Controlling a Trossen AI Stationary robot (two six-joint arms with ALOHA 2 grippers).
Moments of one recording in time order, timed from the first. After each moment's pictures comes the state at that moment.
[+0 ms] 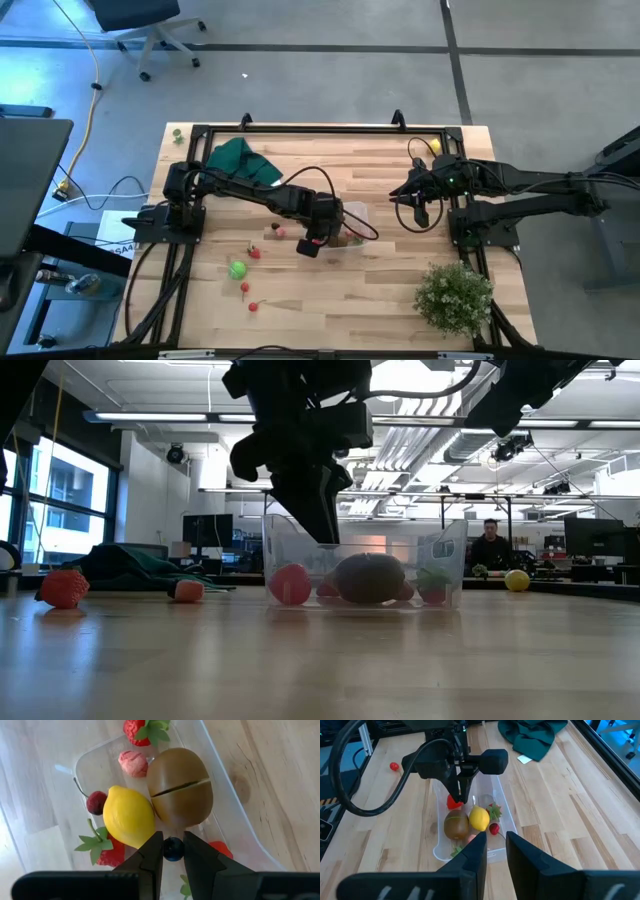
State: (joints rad) left arm 0.05 1.96 1.44 -0.64 0.01 0.30; right arm -0.10 0.79 0.76 -0.54 -0.07 0.07
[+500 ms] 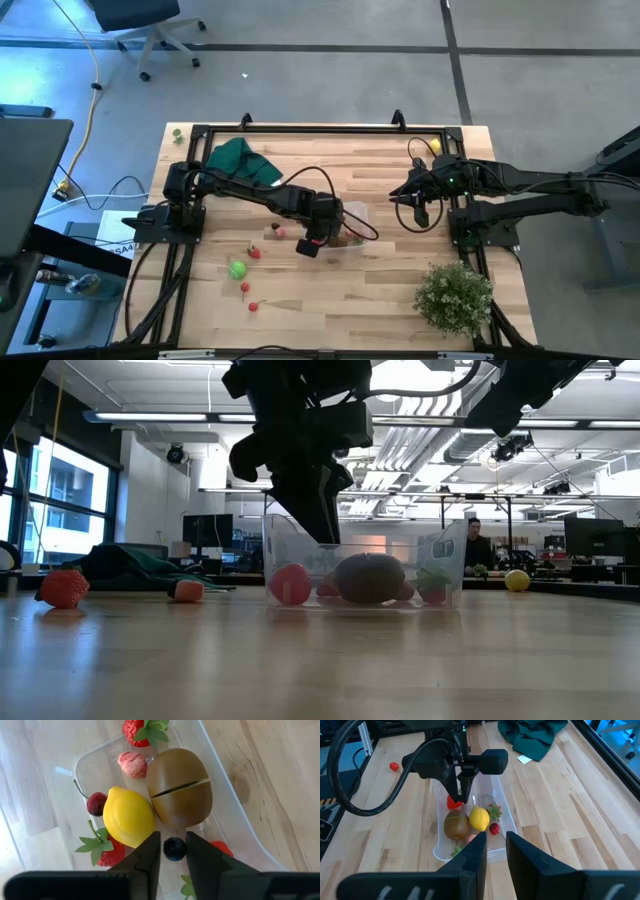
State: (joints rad) left arm 0.05 1.96 1.44 -0.64 0.01 0.31; right arm -0.10 0.79 0.76 -0.54 -0.07 0.07
